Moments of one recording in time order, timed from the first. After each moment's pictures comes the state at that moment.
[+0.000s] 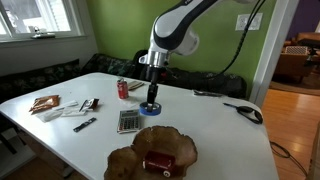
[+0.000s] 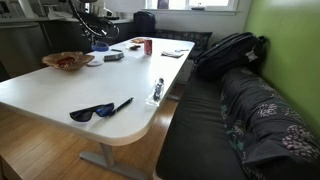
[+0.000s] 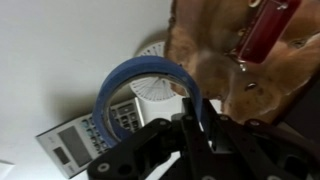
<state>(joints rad) 0.03 0.68 0.44 -1.65 0.15 2.33 -0.58</state>
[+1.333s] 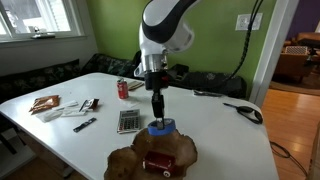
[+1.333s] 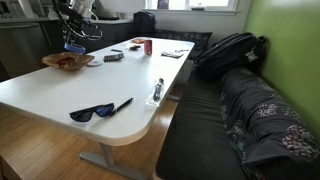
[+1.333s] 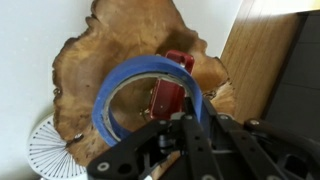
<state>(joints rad) 0.13 0.65 0.41 -1.63 0.22 1.97 -0.48</state>
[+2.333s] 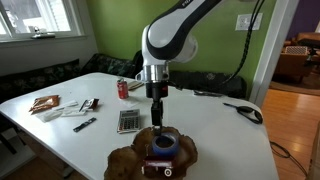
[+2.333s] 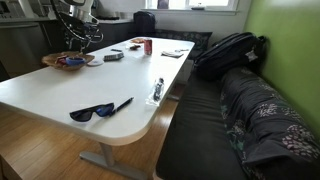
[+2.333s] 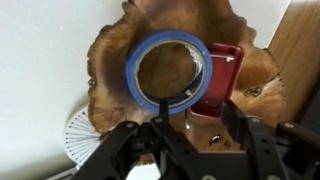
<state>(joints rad) 0.20 0.65 0.34 -1.71 0.17 2.19 -0.46</state>
